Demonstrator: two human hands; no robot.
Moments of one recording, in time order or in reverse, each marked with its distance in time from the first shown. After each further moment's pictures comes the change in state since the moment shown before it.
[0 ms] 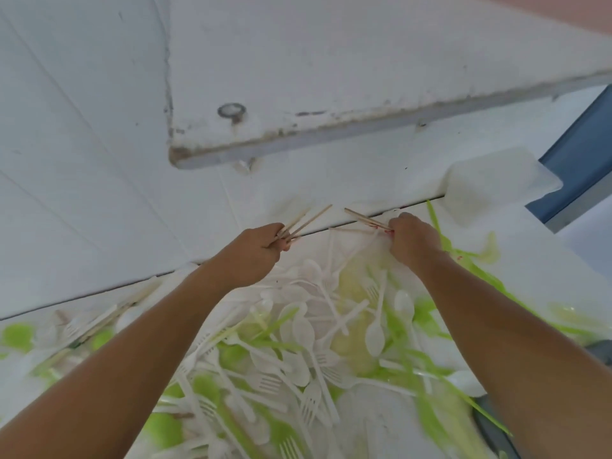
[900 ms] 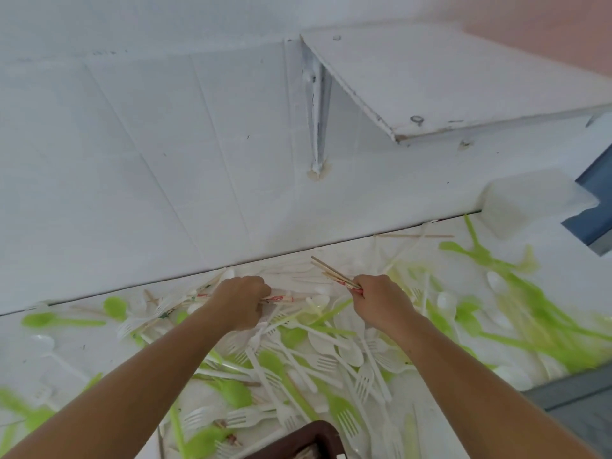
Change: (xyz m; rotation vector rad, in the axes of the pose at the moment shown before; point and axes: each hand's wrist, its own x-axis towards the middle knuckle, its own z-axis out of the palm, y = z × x) left_hand -0.088 -0.139 -0.010 0.850 -0.046 0.019; right_hand -0.148 -0.151 -0.006 0.394 -0.151 -0.146
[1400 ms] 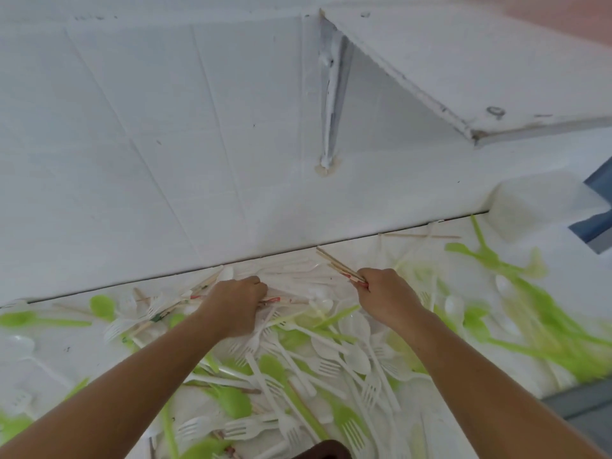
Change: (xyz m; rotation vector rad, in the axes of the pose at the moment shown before) left_hand 0.004 -0.014 0.023 -0.003 0.139 0.081; right_hand 0.020 -0.002 -0.003 0.010 0.012 0.001
